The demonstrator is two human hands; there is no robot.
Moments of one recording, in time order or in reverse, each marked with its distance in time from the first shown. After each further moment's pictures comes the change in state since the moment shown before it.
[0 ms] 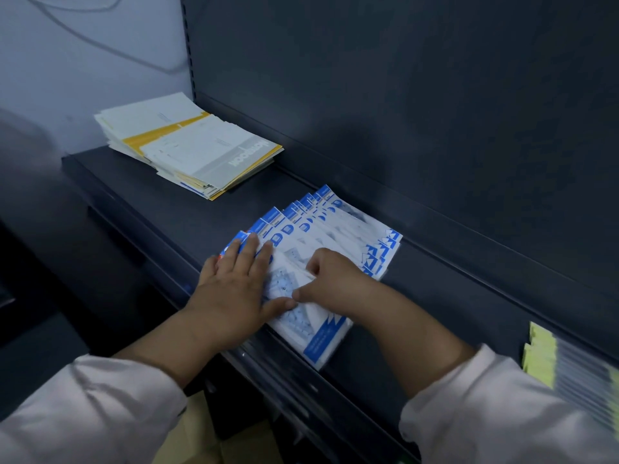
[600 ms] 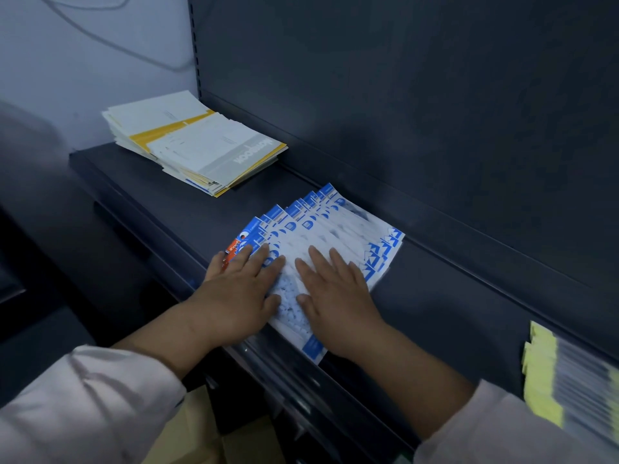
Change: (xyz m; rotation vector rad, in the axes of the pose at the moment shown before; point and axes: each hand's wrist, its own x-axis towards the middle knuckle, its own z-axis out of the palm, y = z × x) left_hand -0.006 -0.001 -0.009 0.055 -0.138 0.082; right_hand -0.014 0.032 0.034 -0.602 0.117 -0.289
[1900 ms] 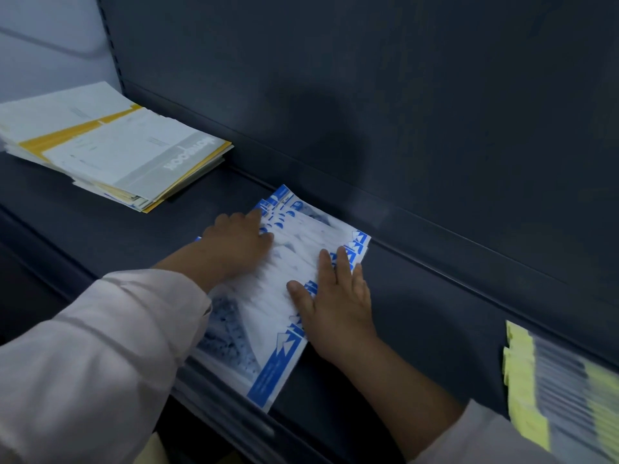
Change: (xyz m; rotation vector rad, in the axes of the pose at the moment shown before) left_hand 0.153 0.018 -0.029 -0.258 0.026 -0.125; right_hand 0.023 0.050 0.009 0.329 0.093 0.451
